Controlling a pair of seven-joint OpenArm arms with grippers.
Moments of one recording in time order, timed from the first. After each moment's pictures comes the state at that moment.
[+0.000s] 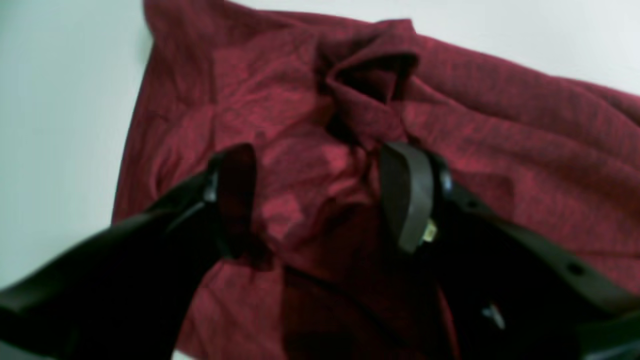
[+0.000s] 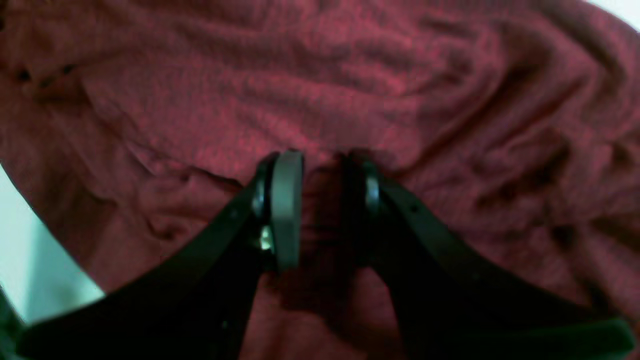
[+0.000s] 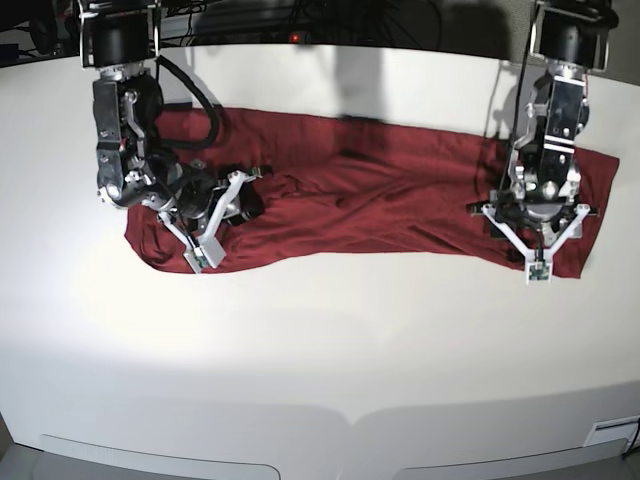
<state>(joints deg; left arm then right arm) -3.3 -13.6 7.1 78.6 0.8 9.7 46.9 2.8 14.0 0.9 77.9 25.3 36.7 -50.7</state>
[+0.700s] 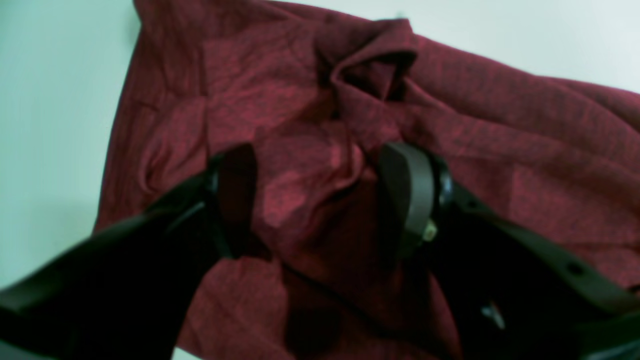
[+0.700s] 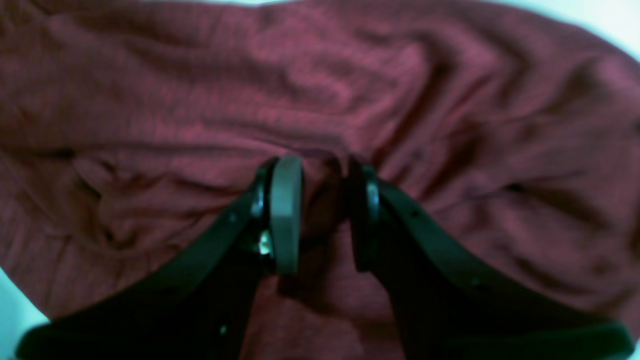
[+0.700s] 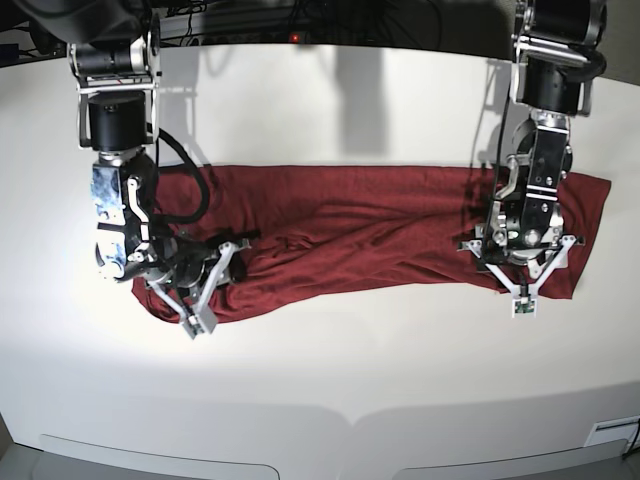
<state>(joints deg) -12.4 -9.3 7.0 72.8 2.2 10.0 50.3 19.5 13.2 0.9 63.7 17.5 36.3 -47.3</state>
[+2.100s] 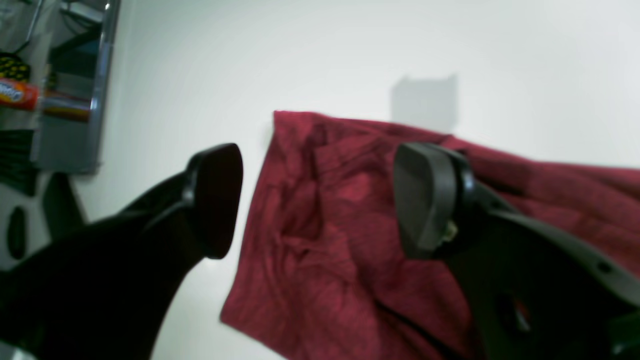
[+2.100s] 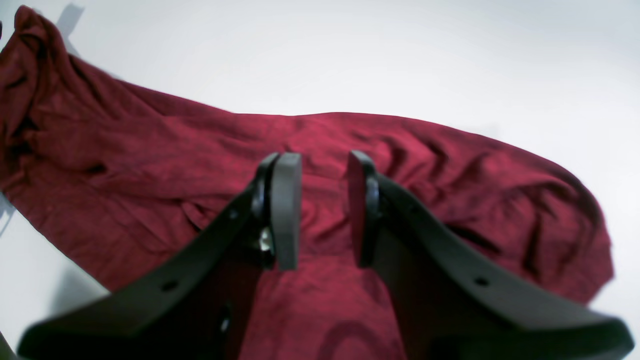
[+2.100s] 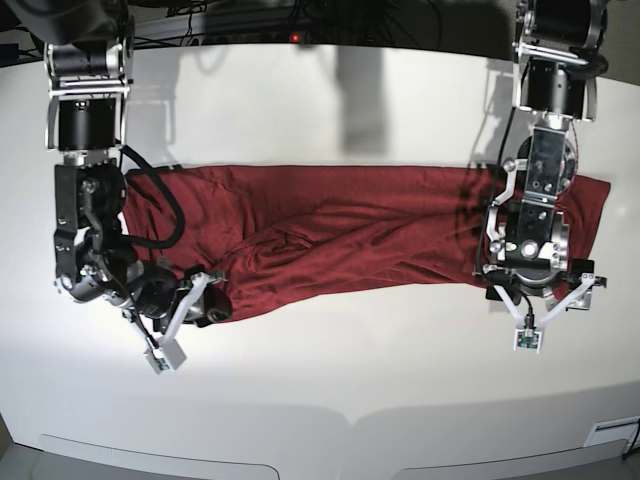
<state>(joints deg) -13.2 -9.3 7.1 82.2 19.3 9.2 51.7 19.3 19.2 1.4 75.0 33.7 36.3 -53.8</state>
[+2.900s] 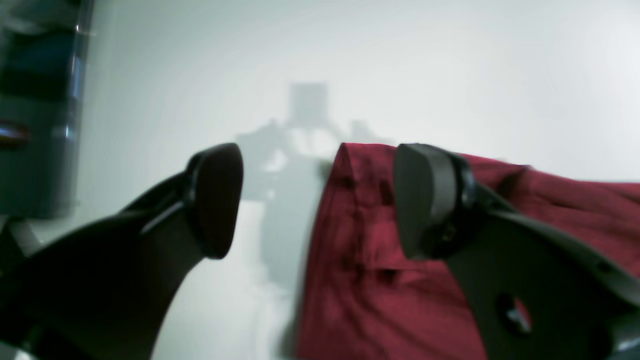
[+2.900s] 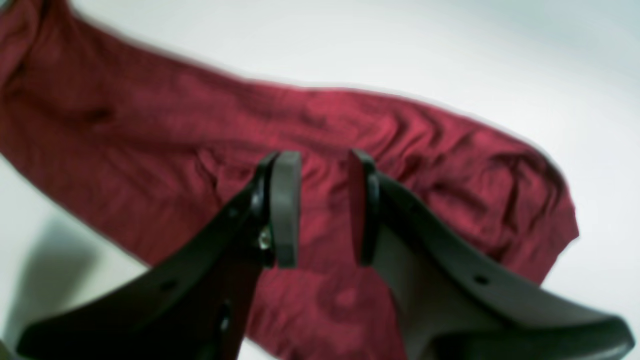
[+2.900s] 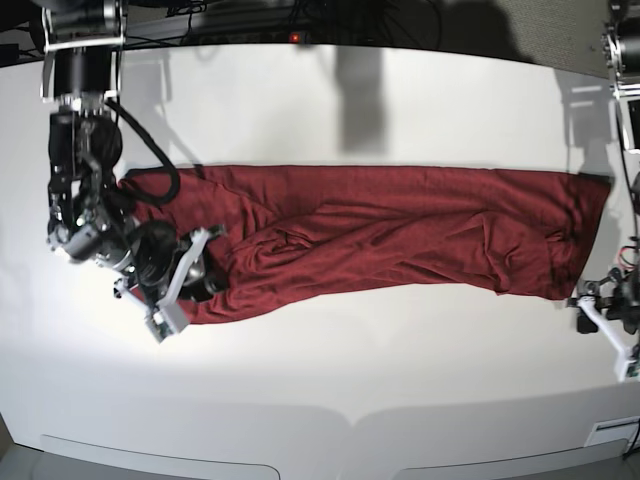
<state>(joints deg) -19.3 -27.3 -8.1 78.5 -18.2 -14.2 54.6 5.9 20.2 1.5 94.9 28.5 36.3 -52.6</state>
